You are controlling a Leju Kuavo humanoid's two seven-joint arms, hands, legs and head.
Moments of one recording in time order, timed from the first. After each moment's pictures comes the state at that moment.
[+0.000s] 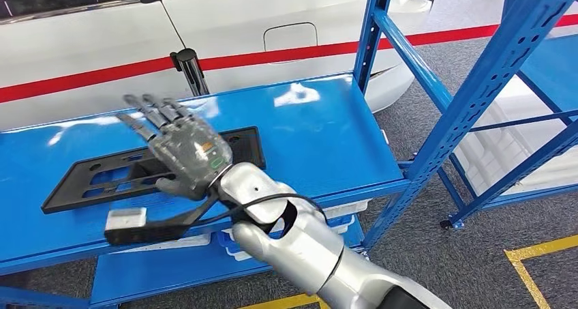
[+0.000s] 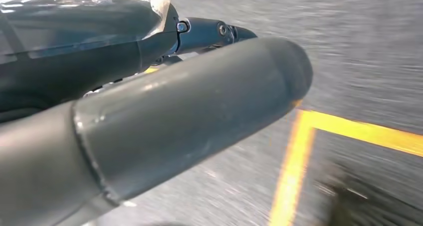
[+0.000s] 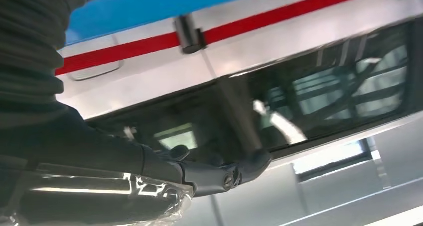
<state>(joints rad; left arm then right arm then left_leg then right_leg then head) -0.09 -0.13 0.53 -0.21 -0.29 0.41 0.31 -0.72 0.32 0.91 -1.24 1.02 -0.11 0.02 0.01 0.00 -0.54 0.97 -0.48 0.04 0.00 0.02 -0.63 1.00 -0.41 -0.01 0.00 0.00</state>
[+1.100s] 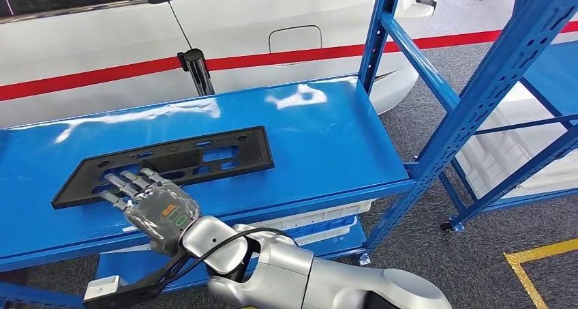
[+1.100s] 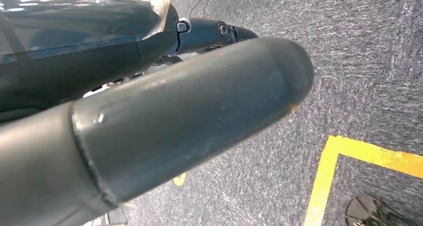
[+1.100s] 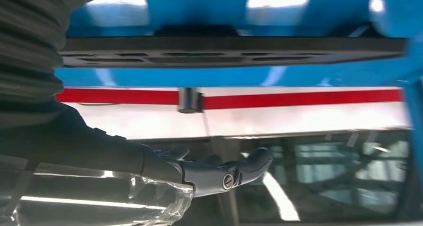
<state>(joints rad) -0.08 -0.16 0.48 -0.20 -0.32 0.52 0.37 -0.81 0.34 1.34 -1.04 0.85 -0.15 0.27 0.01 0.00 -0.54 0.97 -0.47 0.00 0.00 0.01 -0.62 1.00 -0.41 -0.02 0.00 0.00</state>
